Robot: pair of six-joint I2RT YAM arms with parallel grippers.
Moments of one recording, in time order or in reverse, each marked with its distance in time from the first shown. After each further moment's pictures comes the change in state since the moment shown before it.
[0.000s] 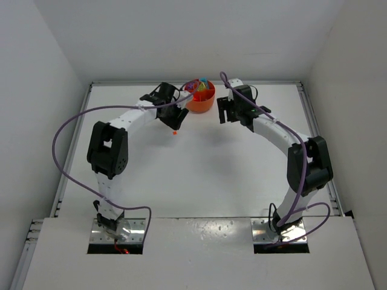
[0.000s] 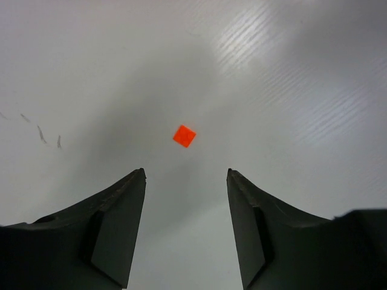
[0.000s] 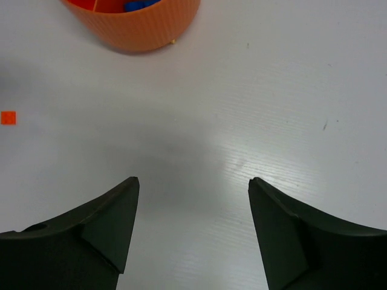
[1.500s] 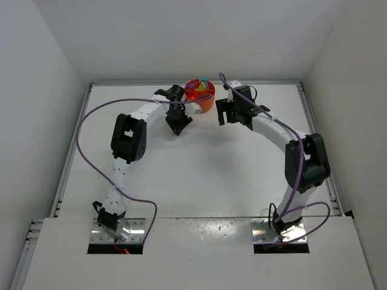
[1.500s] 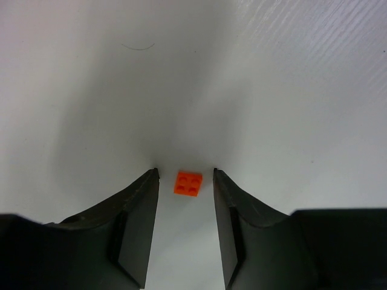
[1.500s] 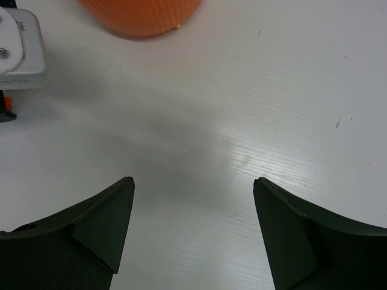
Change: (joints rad) left arm -0.005 0.413 0.441 -0.370 0.073 0.355; right arm -0.012 0.037 0.016 -0.031 -0.052 -0.019
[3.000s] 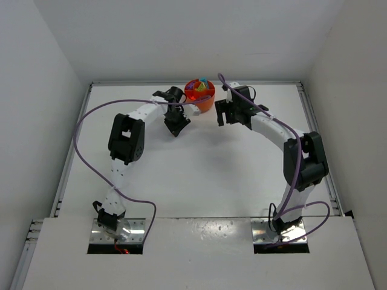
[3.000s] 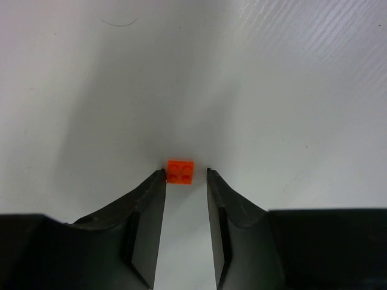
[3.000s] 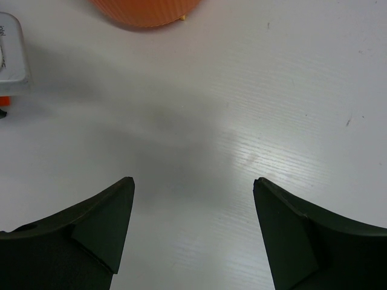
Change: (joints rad) left arm 0.008 -0.043 -0.087 0.032 0.011 0.014; right arm 0.000 0.025 0.017 -0.017 -0.017 0.000
